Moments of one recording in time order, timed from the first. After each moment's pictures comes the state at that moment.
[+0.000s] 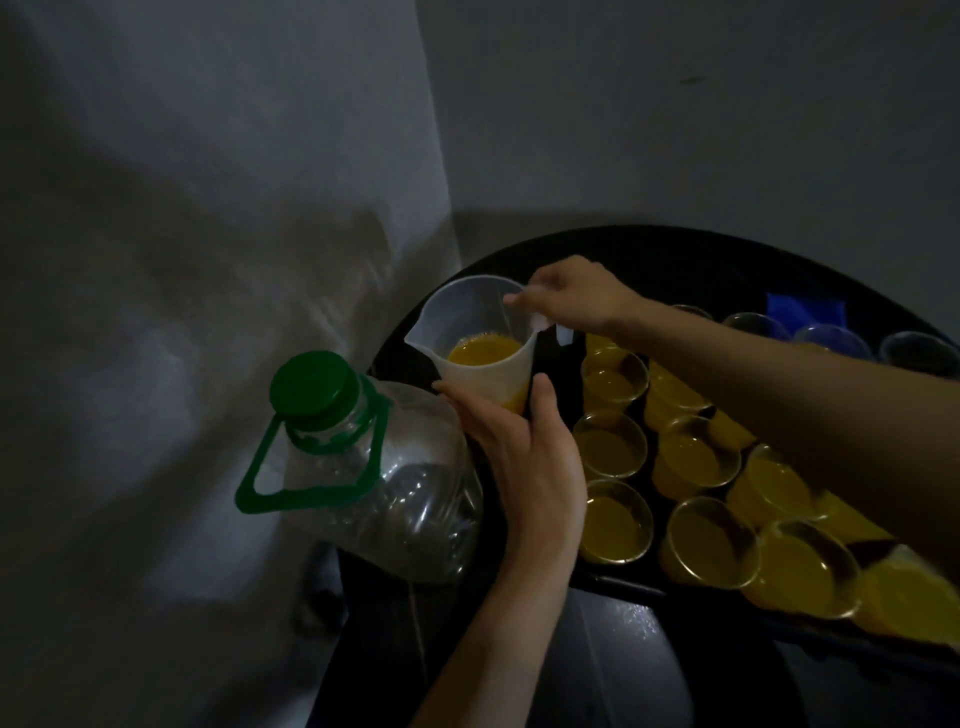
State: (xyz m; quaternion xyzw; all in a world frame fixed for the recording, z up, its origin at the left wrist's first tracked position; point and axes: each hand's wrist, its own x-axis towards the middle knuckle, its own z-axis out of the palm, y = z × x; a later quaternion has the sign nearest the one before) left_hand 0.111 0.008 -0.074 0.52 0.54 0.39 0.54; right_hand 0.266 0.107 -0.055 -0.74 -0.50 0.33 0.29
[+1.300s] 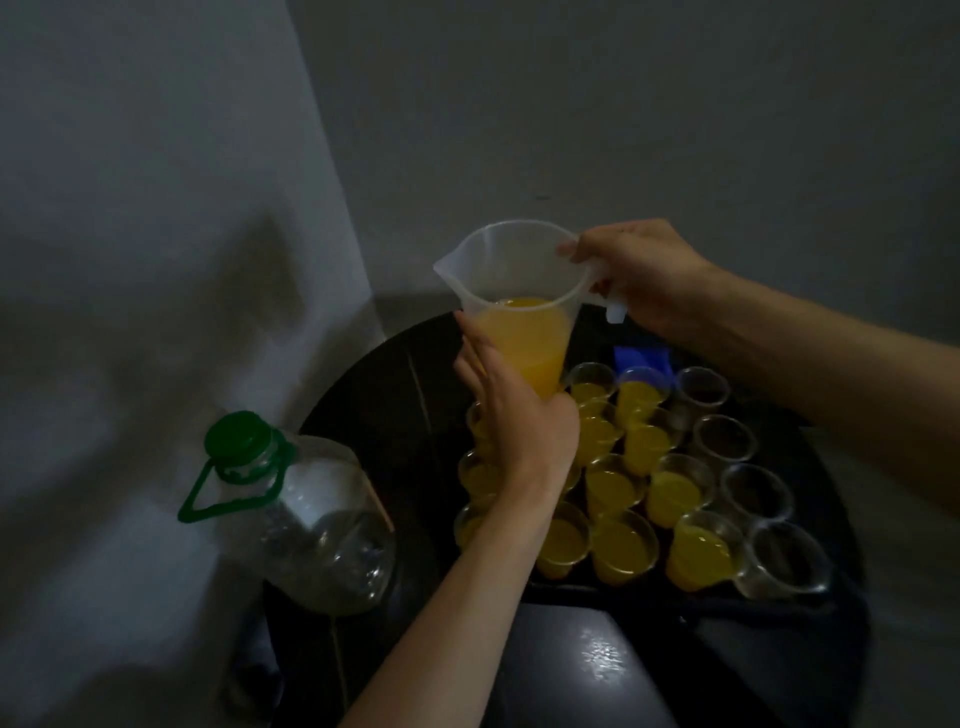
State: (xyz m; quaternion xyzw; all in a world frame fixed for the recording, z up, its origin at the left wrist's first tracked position) left_hand 0.175 -0.053 0.014 0.67 0.41 0.36 0.51; right_hand 0.322 -0.059 0.101 -0.71 -0.28 0.27 0.59
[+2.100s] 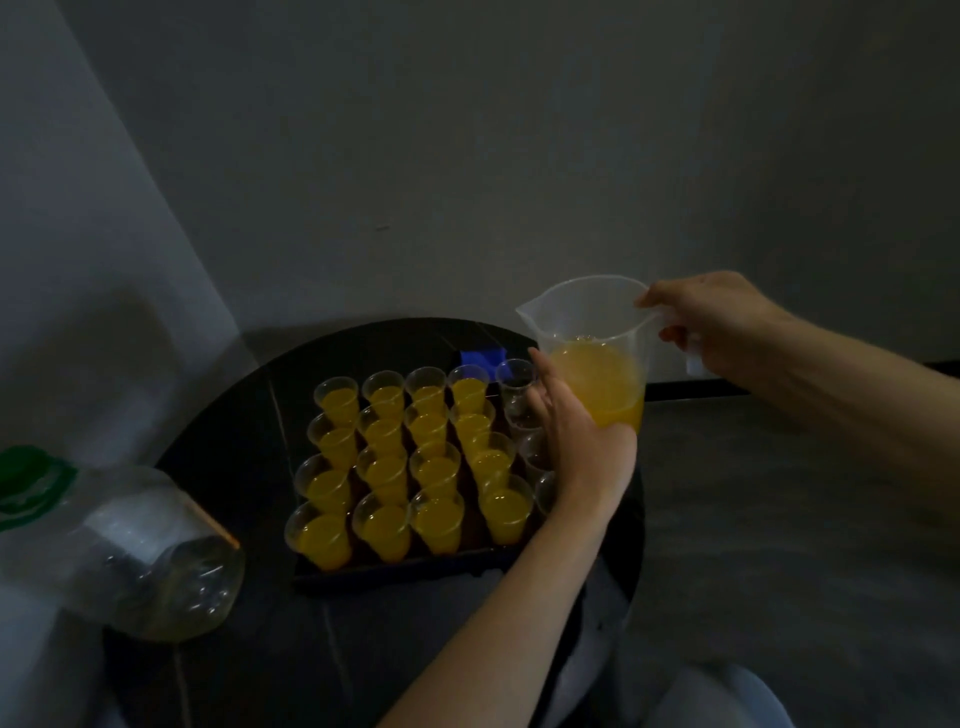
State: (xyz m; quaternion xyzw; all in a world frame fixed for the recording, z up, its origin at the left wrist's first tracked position) left_hand 0.271 -0.272 0.023 0.70 0.29 0.21 0.62; right_hand 0.400 -0.322 0.111 -0.80 -0.09 0.16 0.57
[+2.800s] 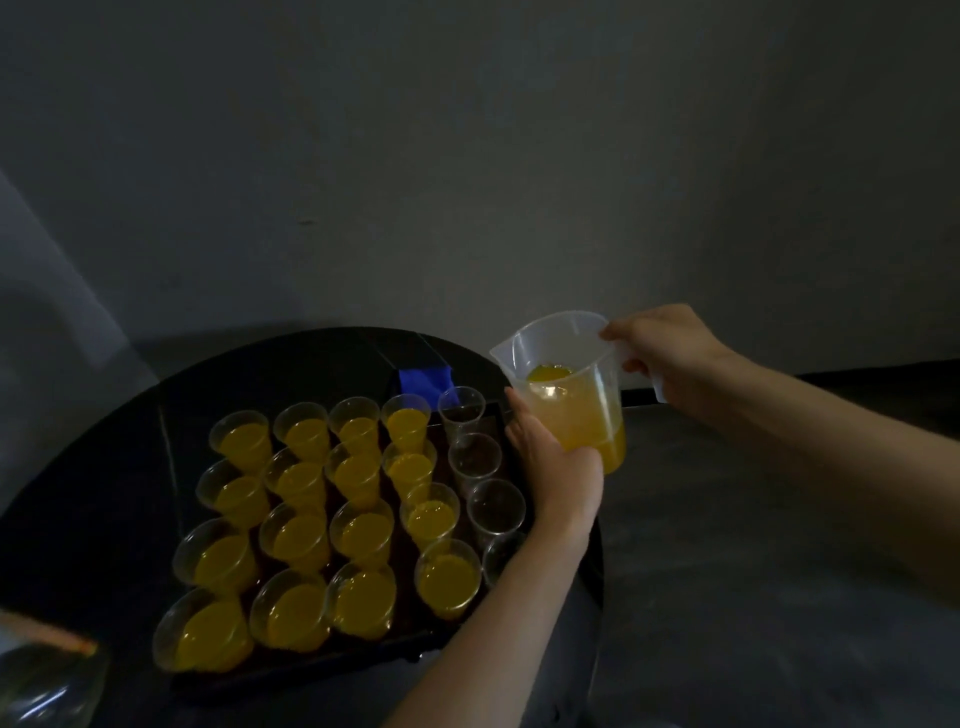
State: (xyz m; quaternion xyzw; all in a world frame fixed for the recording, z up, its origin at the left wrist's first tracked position) left_hand 0.366 -0.259 -0.018 0.60 0.31 0.19 0.72; right_hand 0.484 -0.300 0.077 -0.84 -0.08 0.13 0.52
